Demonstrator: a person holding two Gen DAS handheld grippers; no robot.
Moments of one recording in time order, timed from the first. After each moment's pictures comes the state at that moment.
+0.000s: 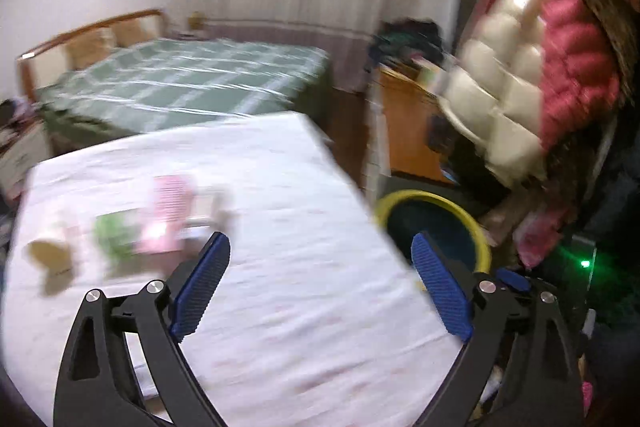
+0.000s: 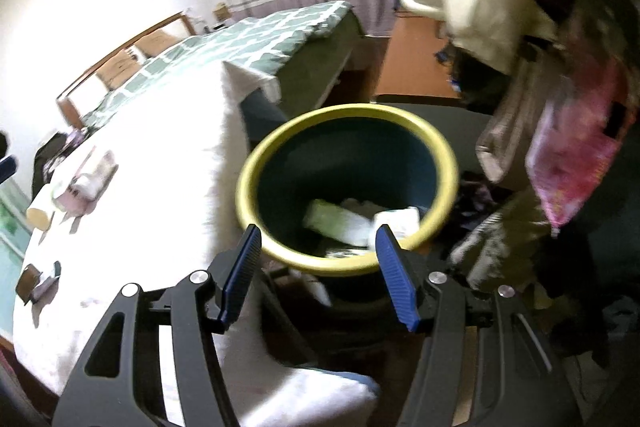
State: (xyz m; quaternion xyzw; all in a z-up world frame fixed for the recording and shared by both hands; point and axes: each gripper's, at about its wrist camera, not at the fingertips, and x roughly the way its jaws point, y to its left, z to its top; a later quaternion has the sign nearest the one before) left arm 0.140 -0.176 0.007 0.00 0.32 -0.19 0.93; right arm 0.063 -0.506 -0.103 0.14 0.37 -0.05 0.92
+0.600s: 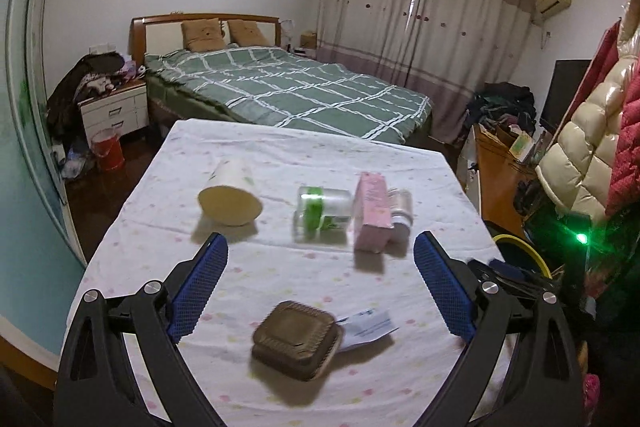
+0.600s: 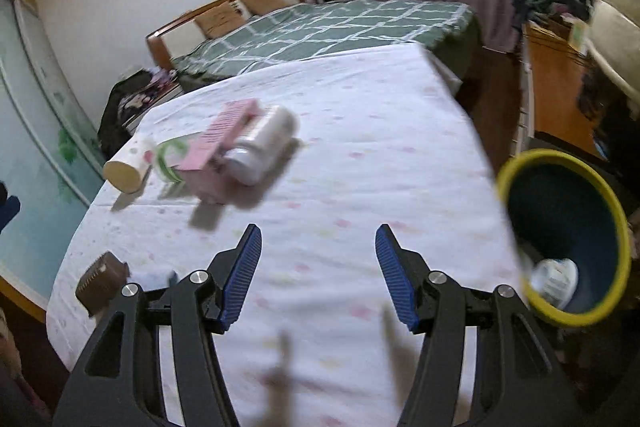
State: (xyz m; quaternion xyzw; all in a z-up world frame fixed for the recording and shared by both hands) left arm 0.088 0.019 -0.001 -0.08 0.29 -0.03 0.95; right arm 0.154 -0.305 -0.083 0.07 0.39 0.11 0.91
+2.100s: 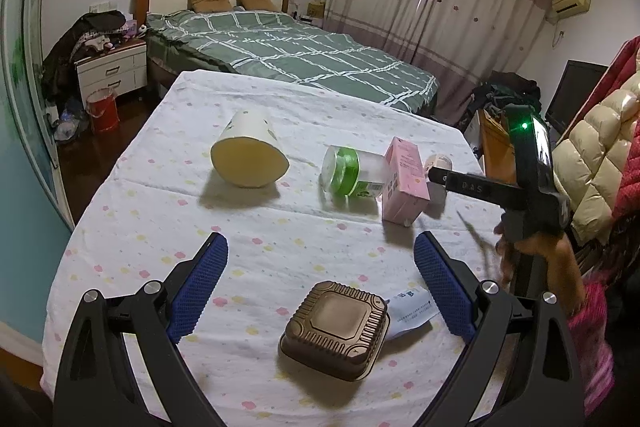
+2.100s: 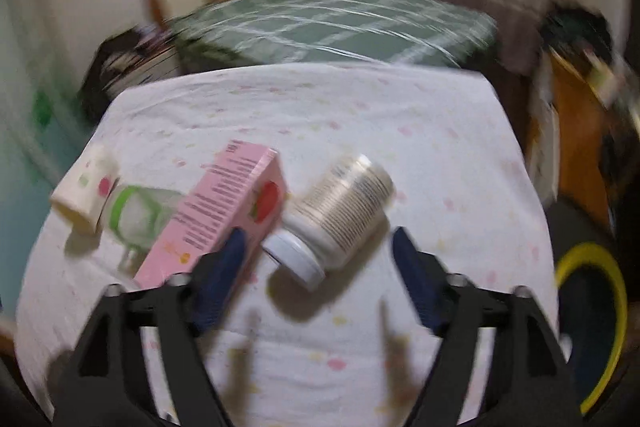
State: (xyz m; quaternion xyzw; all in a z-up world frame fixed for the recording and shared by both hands) left arm 0.114 0.043 -0.051 -0.12 0.35 -0.04 0.93; right arm 0.286 -0.242 -0.082 -0.06 0.41 0.14 0.90
